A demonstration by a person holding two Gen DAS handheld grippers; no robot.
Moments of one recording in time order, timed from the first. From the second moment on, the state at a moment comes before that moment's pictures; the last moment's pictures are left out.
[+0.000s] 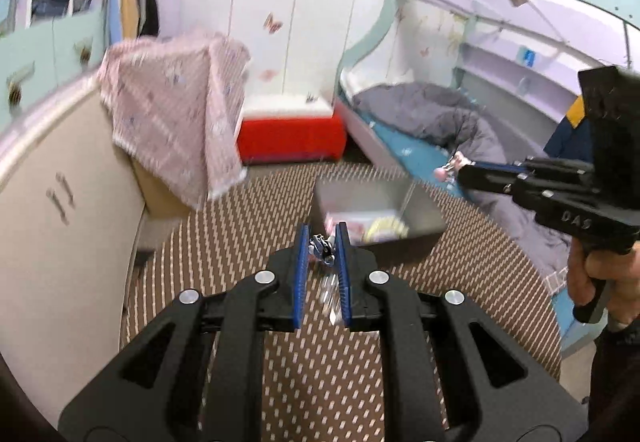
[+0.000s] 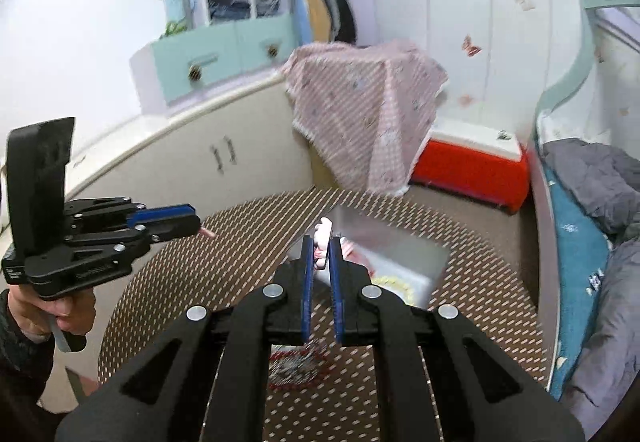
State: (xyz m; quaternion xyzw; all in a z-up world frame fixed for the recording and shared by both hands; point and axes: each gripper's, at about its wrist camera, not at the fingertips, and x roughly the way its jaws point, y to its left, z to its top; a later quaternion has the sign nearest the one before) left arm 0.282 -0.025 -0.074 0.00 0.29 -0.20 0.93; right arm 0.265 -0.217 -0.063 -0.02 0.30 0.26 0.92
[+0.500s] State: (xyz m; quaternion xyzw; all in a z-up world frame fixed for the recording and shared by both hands) left arm 0.365 -0.085 -0.048 0.00 0.32 -0.25 0.92; right arm 0.335 -0.245 -0.070 0.03 0.34 0.21 0.92
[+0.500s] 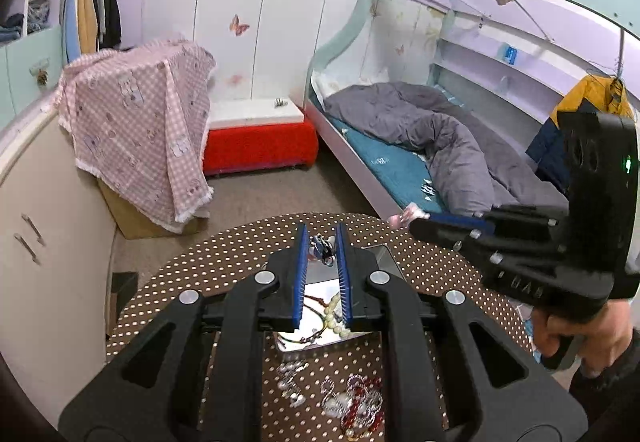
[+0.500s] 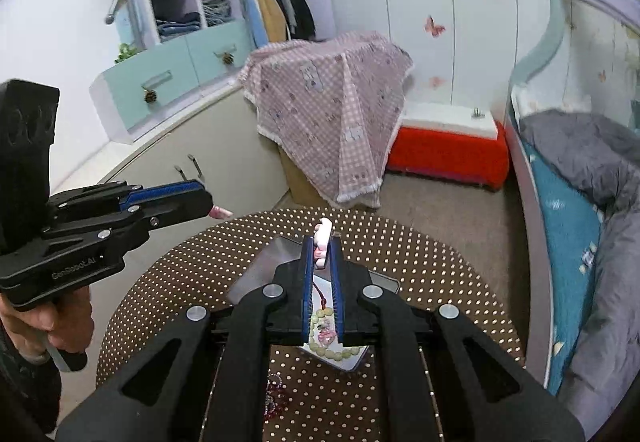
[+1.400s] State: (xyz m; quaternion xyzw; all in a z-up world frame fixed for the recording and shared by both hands) left arm 0.302 -0.022 -0.037 -0.01 0.25 -0.11 0.96; right arm 0.278 -0.264 -0.037 0.08 0.25 0.13 0.96
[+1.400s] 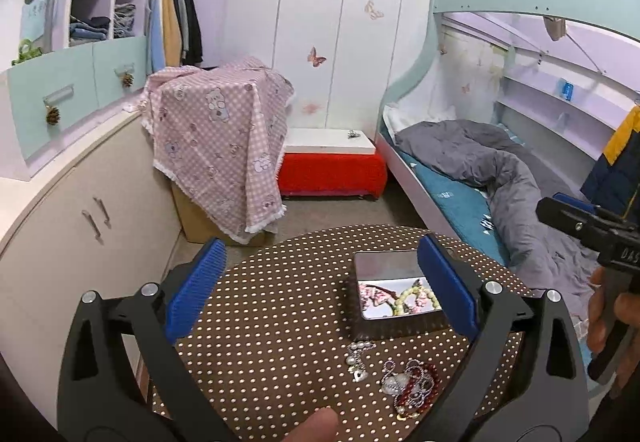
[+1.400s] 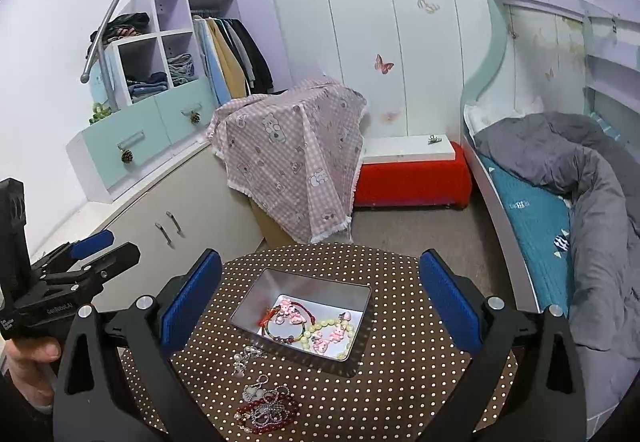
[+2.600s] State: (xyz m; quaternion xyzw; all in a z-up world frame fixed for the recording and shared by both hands) left arm 0.322 -0.048 -0.187 0.03 0.40 -0.12 0.91; right arm 0.253 -0.221 -0.148 0.07 0.38 0.15 0.91
